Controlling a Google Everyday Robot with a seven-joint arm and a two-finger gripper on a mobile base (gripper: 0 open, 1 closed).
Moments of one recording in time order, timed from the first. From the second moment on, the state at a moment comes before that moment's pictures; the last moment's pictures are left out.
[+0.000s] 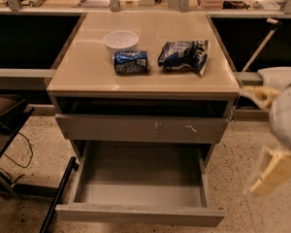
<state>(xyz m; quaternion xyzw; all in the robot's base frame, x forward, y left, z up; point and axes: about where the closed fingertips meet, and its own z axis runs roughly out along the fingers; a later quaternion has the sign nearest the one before) 0.371 -0.185 0.906 -0.64 0.72 0.02 0.27</state>
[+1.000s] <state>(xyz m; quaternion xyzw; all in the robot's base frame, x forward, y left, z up) 0.307 -0.134 0.652 -0.60 0.74 0.12 0.28</state>
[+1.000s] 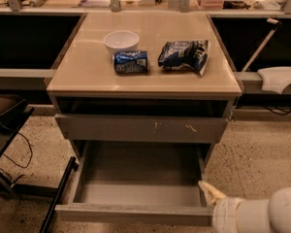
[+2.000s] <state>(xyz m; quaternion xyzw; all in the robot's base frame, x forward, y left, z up) 0.270 -0.102 0.571 -0.61 0.75 0.08 0.24</state>
